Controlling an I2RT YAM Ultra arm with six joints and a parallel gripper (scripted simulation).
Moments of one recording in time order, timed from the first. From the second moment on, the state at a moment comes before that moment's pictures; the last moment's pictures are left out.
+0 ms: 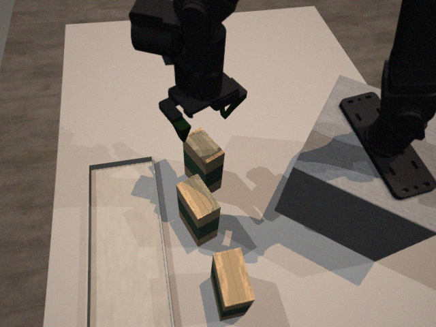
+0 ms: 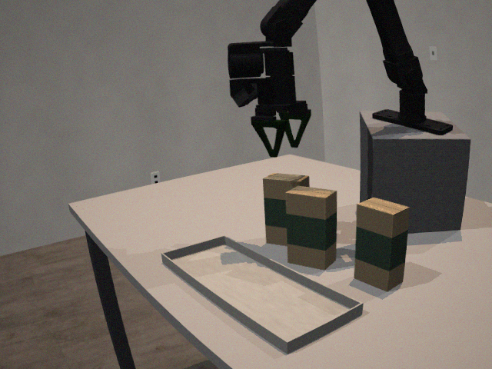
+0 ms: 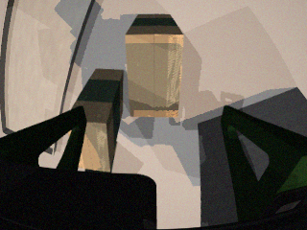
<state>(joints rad) -0.53 1.87 1.02 -0.69 -0.13 0.67</state>
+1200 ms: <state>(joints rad) -0.52 1.97 0.97 -0.58 -0.13 0.68</state>
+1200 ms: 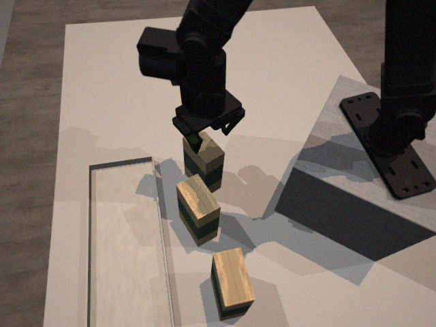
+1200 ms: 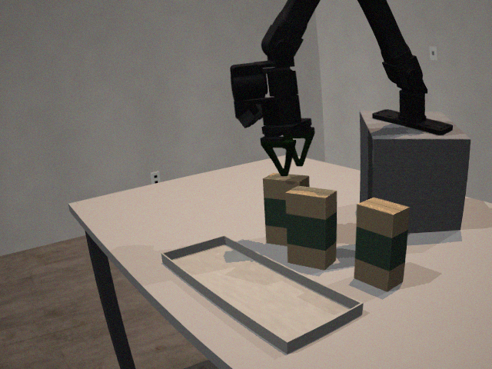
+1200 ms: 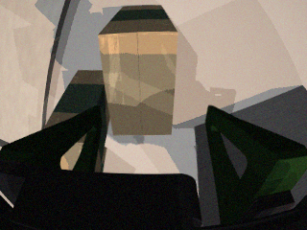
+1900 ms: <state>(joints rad) -0.52 1.97 0.97 -0.54 -0.13 0.68</state>
